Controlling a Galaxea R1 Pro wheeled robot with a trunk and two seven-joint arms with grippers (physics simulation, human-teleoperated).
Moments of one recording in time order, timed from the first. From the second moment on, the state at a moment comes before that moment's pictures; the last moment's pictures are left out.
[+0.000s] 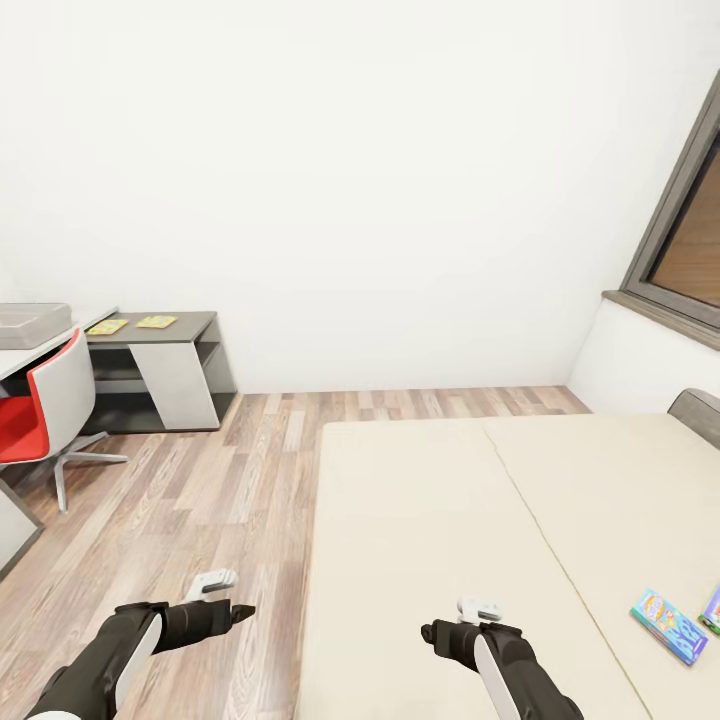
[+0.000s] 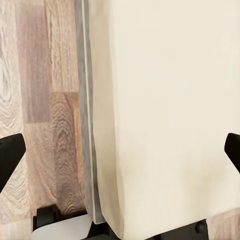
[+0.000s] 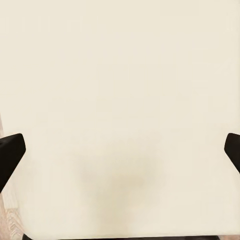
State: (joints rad) left arm -0.44 0.17 0.08 -0.72 0.11 0.59 -0.49; right arm -0.34 0.10 -0.06 -0.84 -0.14 0.59 -0.02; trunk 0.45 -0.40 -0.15
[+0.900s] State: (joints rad) left arm -0.44 0.17 0.08 -0.72 0.11 0.59 -0.49; right arm -0.34 0.10 -0.06 -0.84 -0.14 0.59 -0.02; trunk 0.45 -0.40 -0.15
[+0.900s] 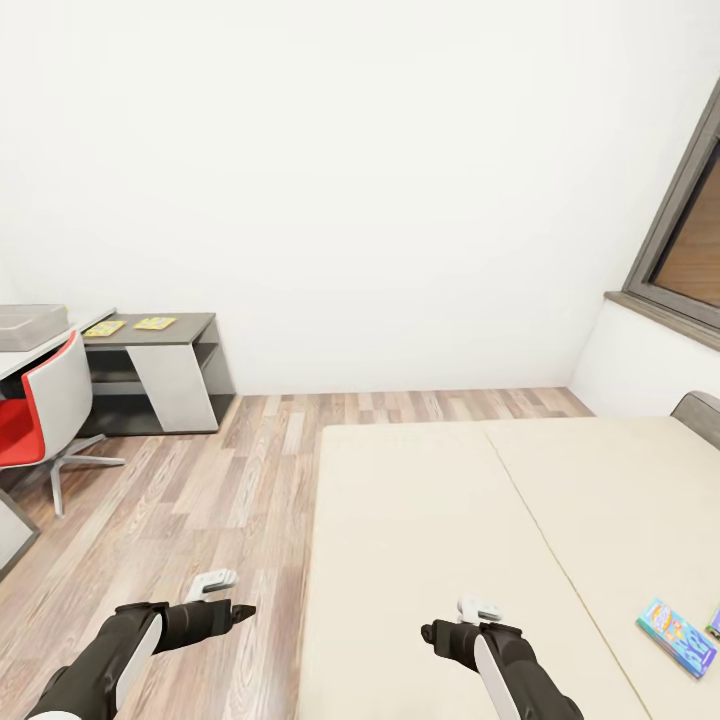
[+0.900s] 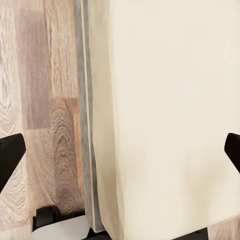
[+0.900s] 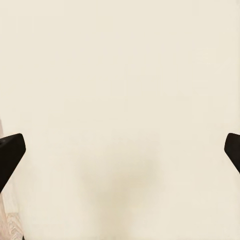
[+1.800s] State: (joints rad) left arm -0.44 0.16 0.08 -0.72 0.11 0.59 -0.49; right arm -0.34 0.10 -0.06 -0.84 -0.14 0.59 -0.02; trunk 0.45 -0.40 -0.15
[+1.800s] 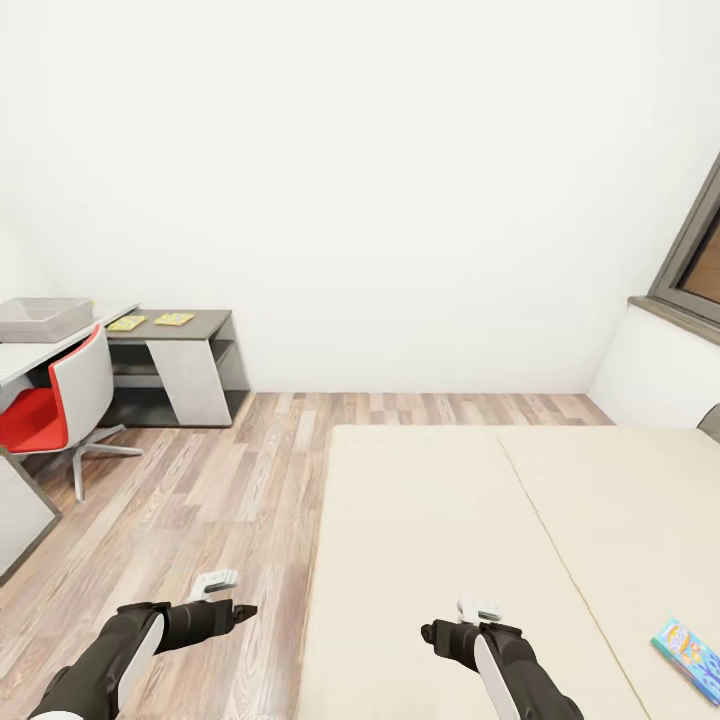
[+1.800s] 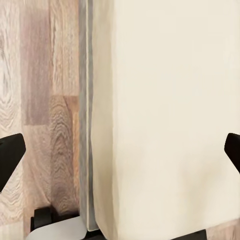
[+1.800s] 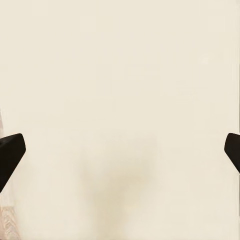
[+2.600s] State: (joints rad) left arm -0.44 0.16 0.08 -0.72 0.11 0.59 -0.49; right arm -0.34 0.10 -0.06 -0.84 -0.14 0.59 -0.02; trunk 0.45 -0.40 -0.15
